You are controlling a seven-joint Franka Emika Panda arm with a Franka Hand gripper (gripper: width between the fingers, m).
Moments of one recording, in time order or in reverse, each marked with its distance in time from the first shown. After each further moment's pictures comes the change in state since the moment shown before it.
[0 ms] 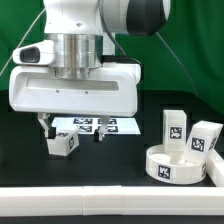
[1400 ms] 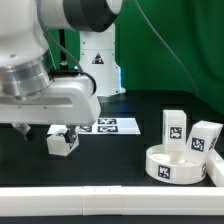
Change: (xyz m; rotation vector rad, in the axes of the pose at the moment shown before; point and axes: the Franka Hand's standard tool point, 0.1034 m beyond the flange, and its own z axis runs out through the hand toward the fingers) arm -0.036 0.048 0.016 0.143 -0.486 0.189
